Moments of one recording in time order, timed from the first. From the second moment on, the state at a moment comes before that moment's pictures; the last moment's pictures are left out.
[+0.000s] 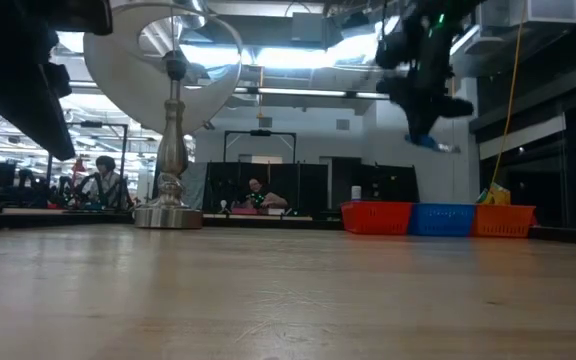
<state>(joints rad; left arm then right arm) -0.69 1.50 0.88 -0.58 -0.48 -1.11 -0.66 1.57 1.44 -1.22 -0.06 0.47</state>
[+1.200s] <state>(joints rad) -0.73 1.50 0.88 -0.54 -0.45 -1.14 -1.02 1.85 1.45 -1.02 -0.23 0.42</state>
